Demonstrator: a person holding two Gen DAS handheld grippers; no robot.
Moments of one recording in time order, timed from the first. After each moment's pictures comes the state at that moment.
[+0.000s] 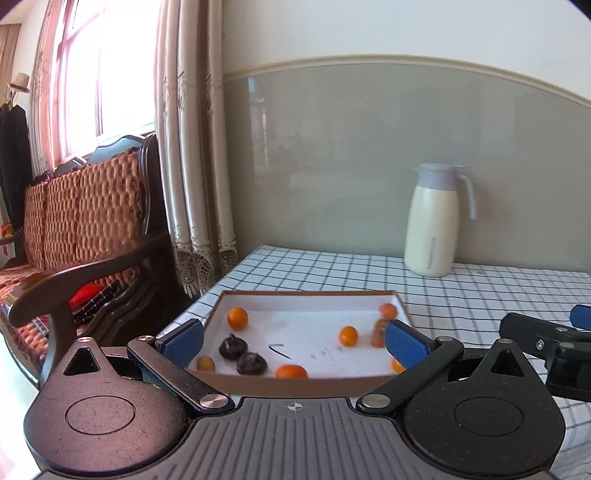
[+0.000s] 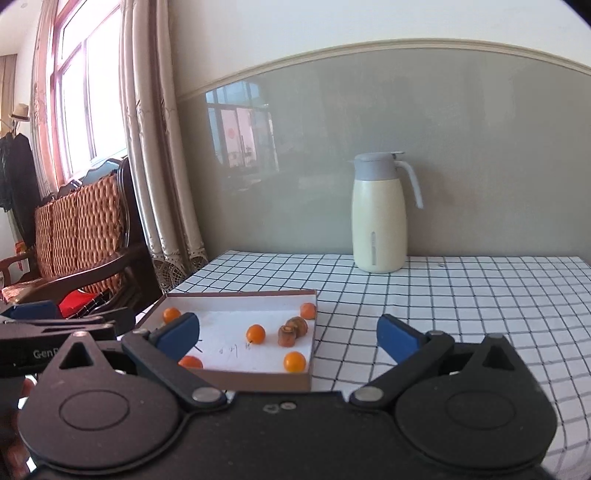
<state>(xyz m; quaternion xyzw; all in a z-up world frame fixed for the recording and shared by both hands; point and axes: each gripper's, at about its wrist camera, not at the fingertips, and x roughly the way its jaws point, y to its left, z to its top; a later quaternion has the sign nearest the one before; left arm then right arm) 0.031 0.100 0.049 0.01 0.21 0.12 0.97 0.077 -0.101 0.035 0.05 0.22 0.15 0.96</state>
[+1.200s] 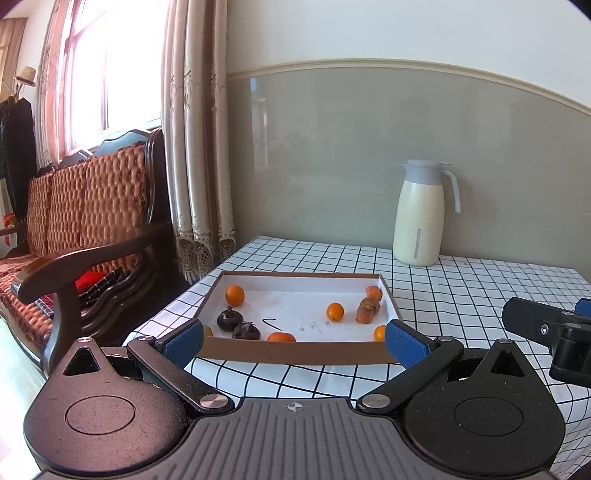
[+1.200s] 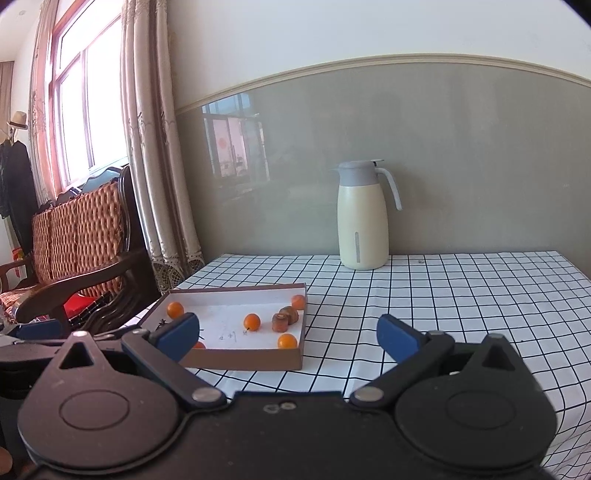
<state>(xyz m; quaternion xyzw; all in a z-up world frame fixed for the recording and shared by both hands) -0.014 0.089 0.039 0.00 0.21 0.12 0.97 0.031 -0.112 0.030 0.05 0.21 0.14 0.97</state>
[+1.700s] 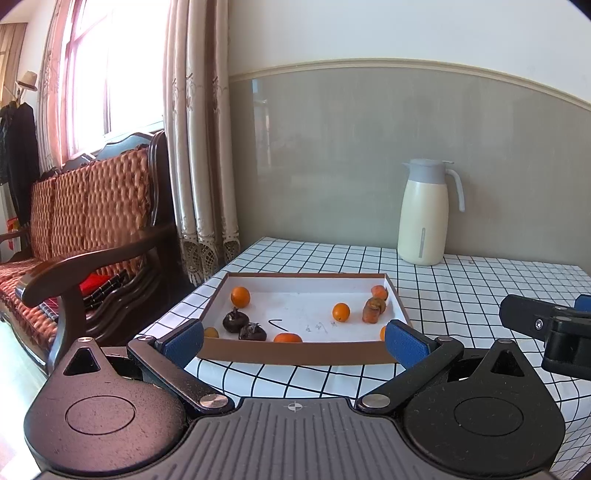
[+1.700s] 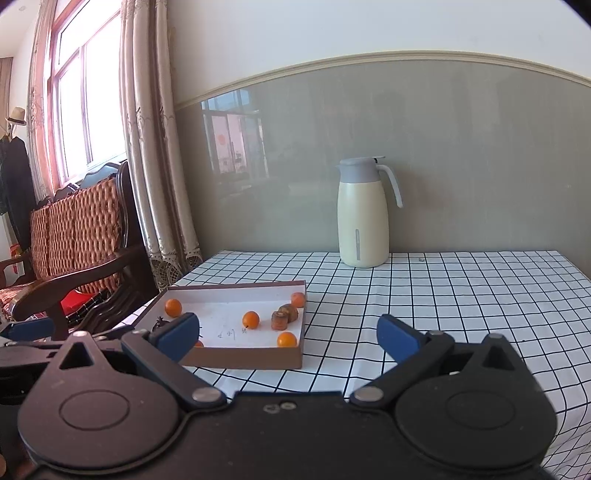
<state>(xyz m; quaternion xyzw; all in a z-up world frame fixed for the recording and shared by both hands) -0.015 0.092 0.038 0.01 0.21 0.12 0.97 0.037 -0.107 0.029 0.05 0.21 0.14 0.97</state>
